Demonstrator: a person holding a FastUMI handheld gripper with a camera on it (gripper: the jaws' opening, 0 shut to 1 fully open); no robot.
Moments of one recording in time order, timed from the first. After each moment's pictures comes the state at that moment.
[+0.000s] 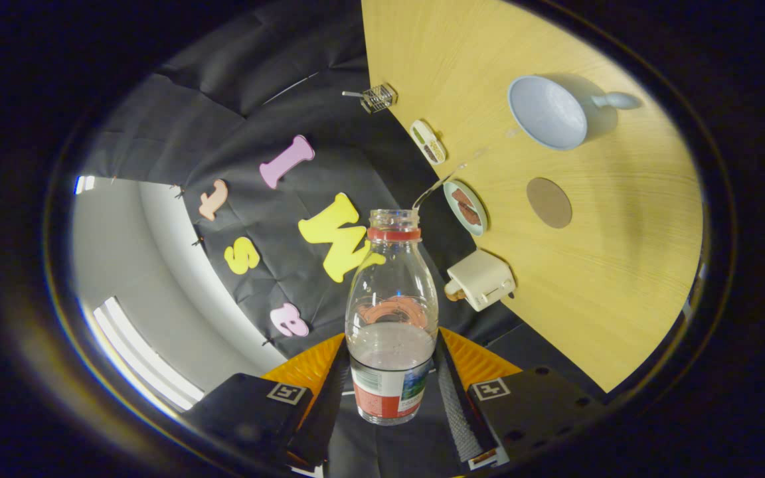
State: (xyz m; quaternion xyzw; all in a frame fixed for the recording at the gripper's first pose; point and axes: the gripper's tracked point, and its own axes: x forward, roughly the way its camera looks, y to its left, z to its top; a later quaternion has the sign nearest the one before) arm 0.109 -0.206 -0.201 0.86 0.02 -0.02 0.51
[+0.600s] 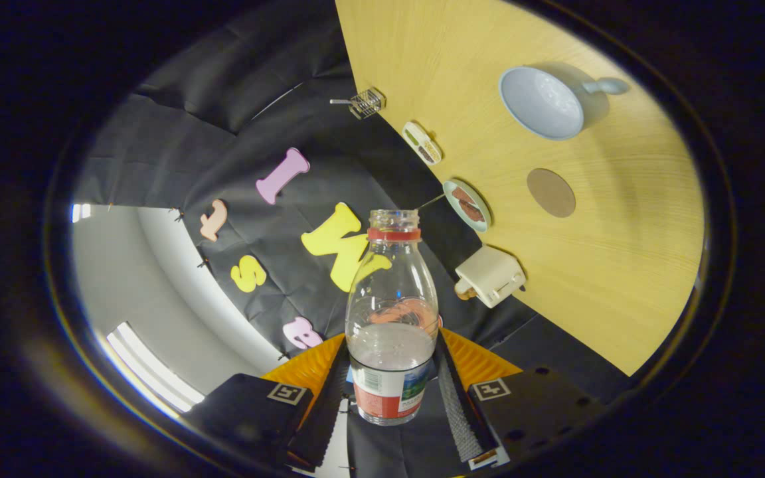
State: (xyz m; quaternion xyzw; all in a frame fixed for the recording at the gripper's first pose) arm 0.115 -0.218 -0.195 0.88 0.01 -0.02 0.48
